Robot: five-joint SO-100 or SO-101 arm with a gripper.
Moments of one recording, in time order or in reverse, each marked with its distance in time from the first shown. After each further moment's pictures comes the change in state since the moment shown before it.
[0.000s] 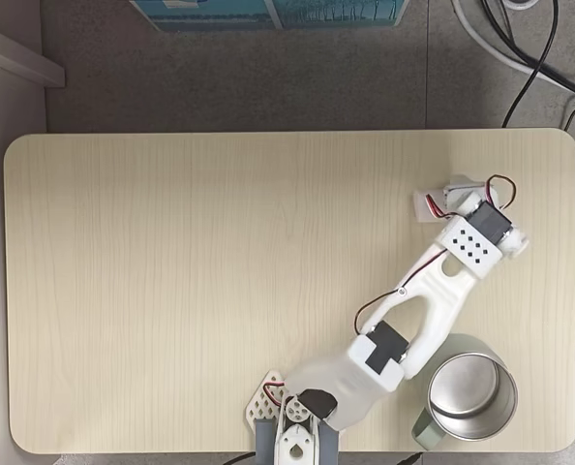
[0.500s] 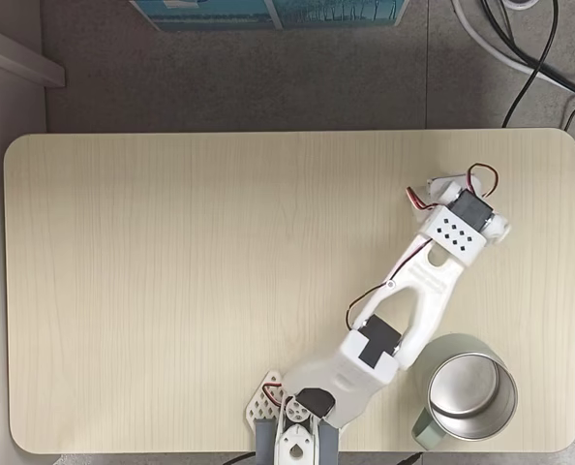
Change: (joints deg) arm -3.5 -6.5 -11.4 -5.7 0.8
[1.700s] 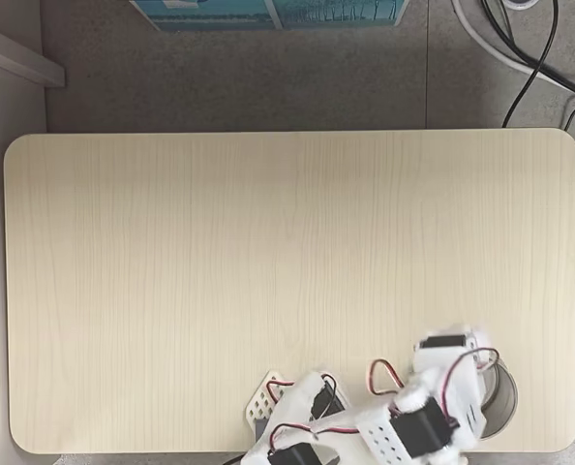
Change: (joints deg) arm 36.3 -54.9 -9.8 30.9 -40.8
